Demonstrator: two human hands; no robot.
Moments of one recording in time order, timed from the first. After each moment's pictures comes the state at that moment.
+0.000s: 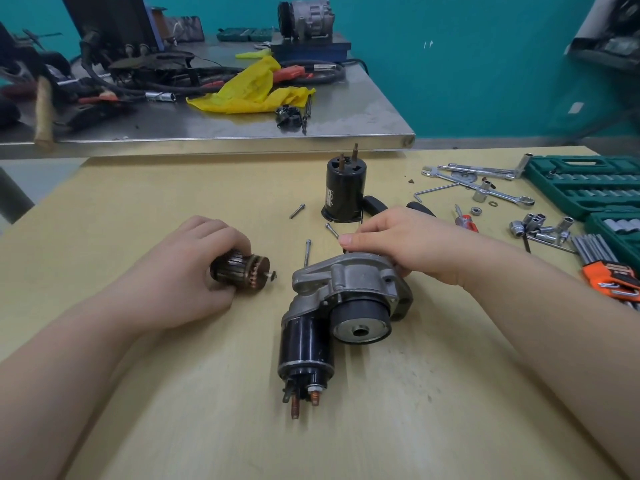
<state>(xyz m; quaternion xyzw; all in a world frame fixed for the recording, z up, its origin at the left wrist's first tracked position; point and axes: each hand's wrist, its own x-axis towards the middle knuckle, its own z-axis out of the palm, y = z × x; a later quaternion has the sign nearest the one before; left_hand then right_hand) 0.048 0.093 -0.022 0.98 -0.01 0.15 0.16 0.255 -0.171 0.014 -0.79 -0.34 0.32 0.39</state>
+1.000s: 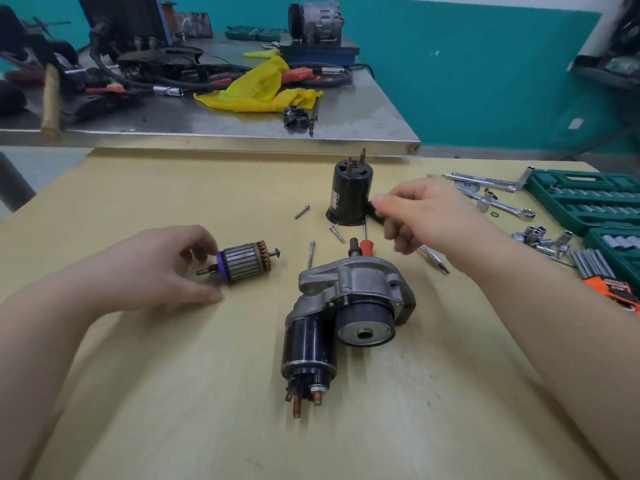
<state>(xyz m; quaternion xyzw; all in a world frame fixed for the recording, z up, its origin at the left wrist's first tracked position) 0.035 0.133 -0.015 0.96 0.18 0.00 0.20 0.274 -0.175 0.026 -0.82 -0.30 0.15 0.47</state>
